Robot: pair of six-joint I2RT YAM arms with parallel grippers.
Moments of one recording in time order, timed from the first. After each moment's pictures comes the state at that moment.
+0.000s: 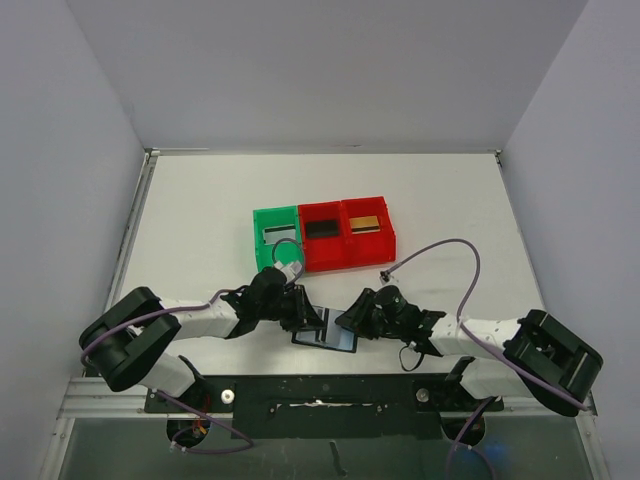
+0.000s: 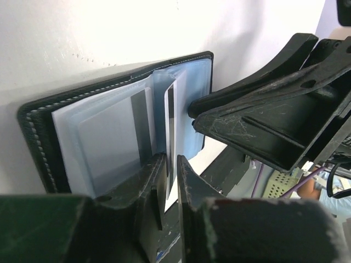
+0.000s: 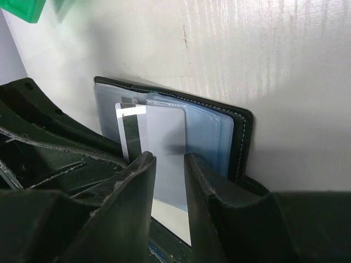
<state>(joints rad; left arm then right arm) -0.81 1.46 0.44 0.31 0.37 -1.04 0.85 1.25 0.29 0.25 -0.05 1.23</state>
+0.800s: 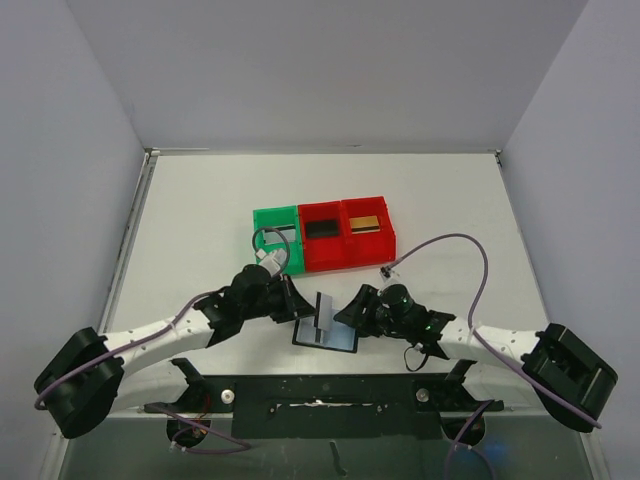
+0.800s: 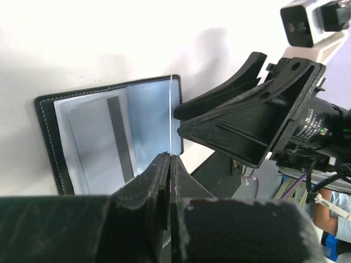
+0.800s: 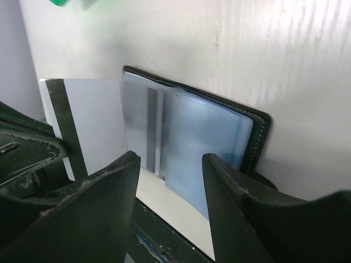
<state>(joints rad) -0.81 1.18 0.44 0.14 0.24 -1.01 0.83 1.16 0.27 0.22 -0.07 1.12</state>
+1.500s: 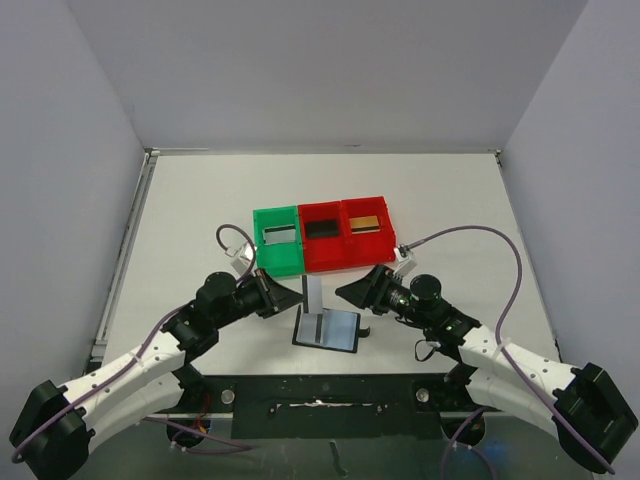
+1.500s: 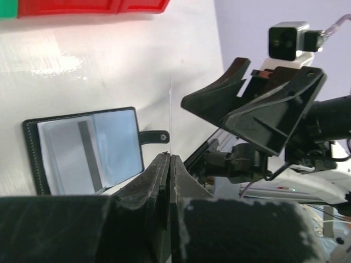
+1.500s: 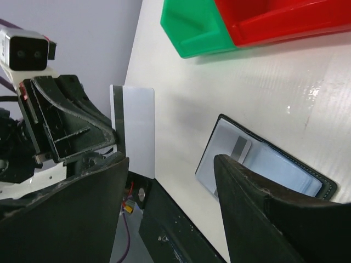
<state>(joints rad) -0.73 0.82 0.35 0.15 0.21 -1.07 0.70 0.89 0.28 0.34 -0.20 1.01</state>
